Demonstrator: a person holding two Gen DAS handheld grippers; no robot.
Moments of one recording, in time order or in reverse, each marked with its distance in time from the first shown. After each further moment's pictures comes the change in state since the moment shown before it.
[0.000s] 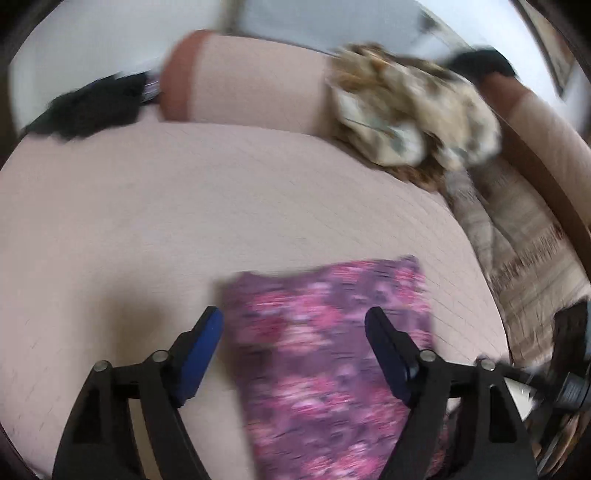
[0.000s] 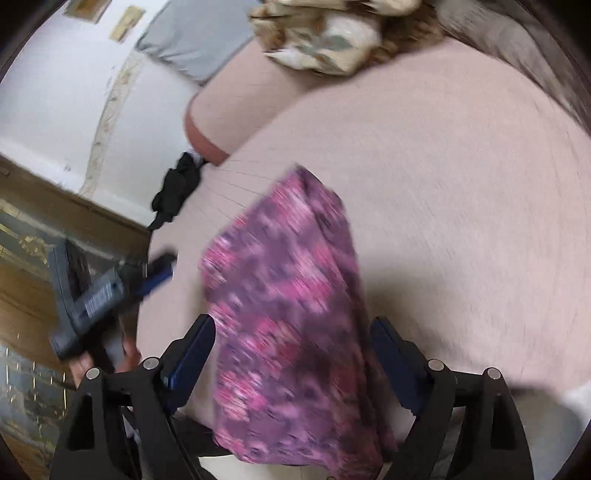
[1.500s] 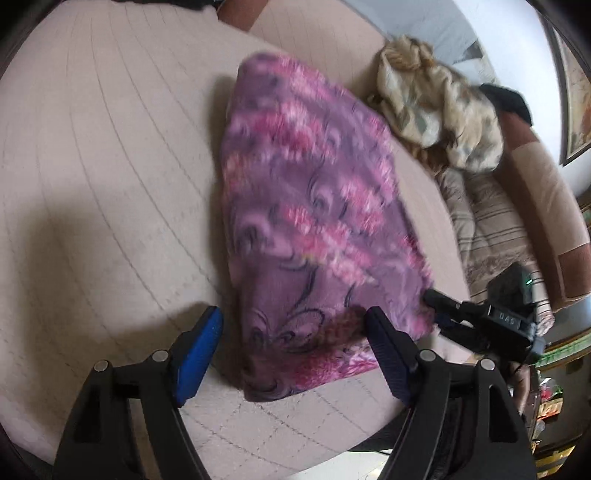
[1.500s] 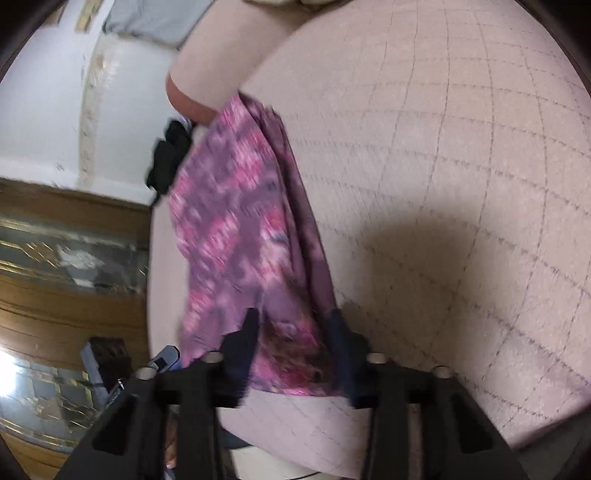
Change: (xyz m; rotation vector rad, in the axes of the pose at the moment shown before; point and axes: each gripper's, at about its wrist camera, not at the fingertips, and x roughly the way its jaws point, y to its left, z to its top) left arm 0.036 0.084 -0.130 -0.216 0.131 -0.235; right arm 0.099 -0.035 -0.030 0.099 0.170 0.057
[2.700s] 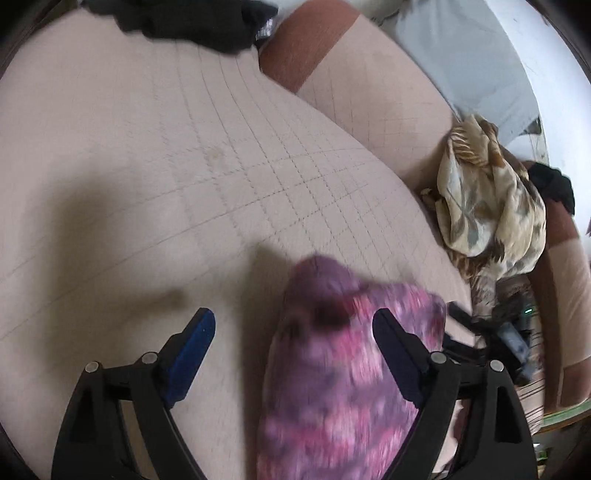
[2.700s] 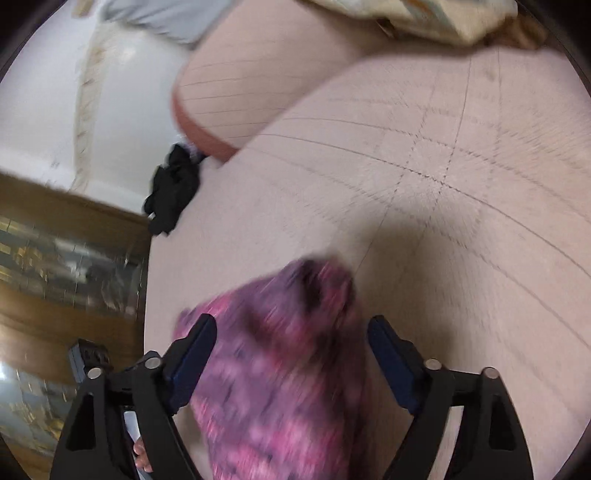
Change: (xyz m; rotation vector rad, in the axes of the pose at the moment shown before) left arm 0.039 0.037 0.187 -0.178 -0.069 0.035; right arm 0.091 0.059 0.202 -0.071 -0.003 0.026
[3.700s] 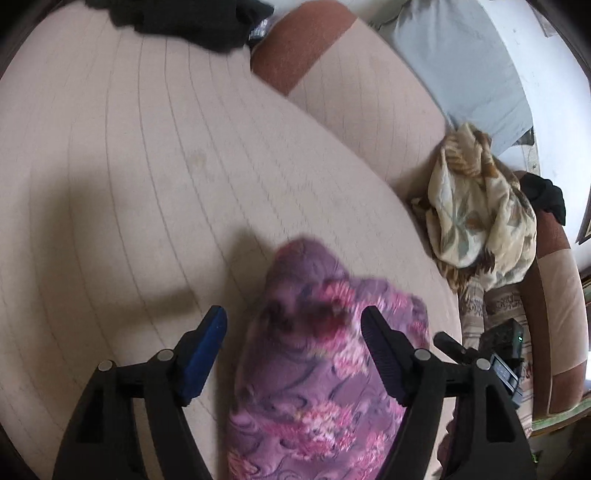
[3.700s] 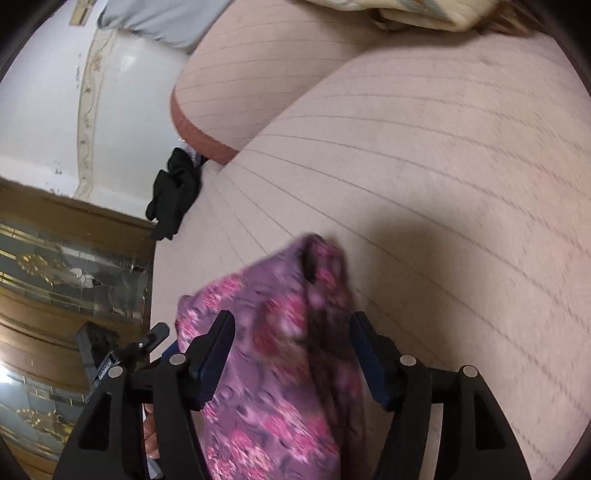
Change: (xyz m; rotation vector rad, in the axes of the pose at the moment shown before) left arm 0.010 0.002 -0.008 -0.019 -0.024 -0.037; right arm 0.007 0.003 -0.008 0.009 -0.016 0.012
